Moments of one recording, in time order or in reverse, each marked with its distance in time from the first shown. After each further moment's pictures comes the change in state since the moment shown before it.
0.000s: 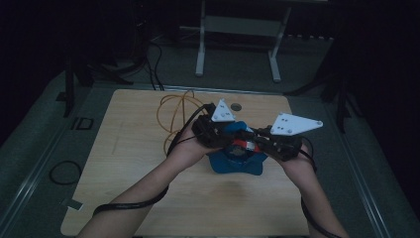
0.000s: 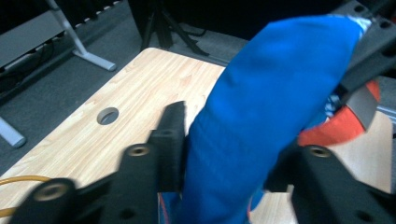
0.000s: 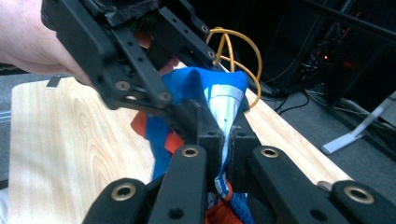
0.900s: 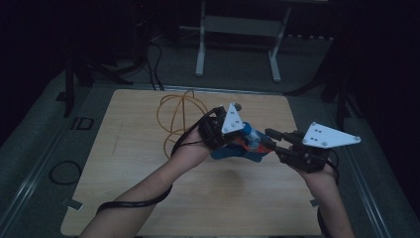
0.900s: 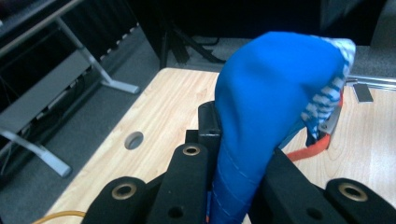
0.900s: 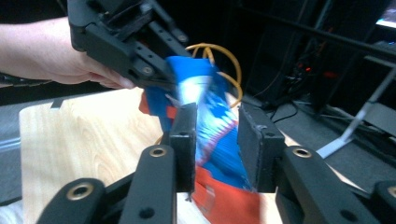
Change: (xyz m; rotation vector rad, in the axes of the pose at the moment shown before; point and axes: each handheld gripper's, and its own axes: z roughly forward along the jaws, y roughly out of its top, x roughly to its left) left arm -0.012 0.006 -0.004 -0.065 0.063 0.211; right arm -0.001 -0.021 -0.058 -0.110 -0.055 0.066
